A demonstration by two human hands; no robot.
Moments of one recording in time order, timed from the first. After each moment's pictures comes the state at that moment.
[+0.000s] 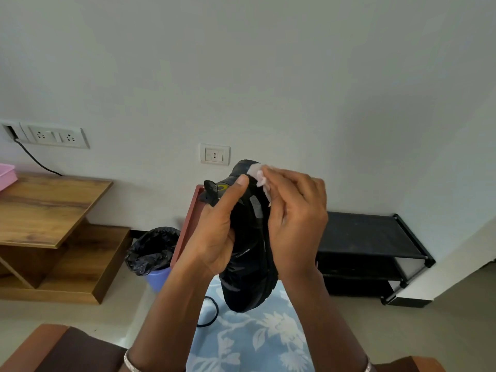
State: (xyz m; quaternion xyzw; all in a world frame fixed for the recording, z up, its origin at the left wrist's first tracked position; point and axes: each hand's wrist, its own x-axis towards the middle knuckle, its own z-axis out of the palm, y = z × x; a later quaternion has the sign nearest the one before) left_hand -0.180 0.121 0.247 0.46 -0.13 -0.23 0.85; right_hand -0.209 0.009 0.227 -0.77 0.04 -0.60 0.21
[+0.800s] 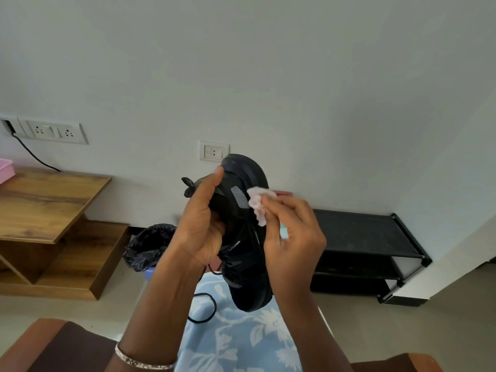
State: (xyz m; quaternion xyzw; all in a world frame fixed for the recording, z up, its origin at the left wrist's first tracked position) left_hand -0.173 0.130 0.250 0.42 -0.03 -0.21 0.88; right_hand -0.228 0.017 0.191 -0.77 0.07 -0.57 0.29
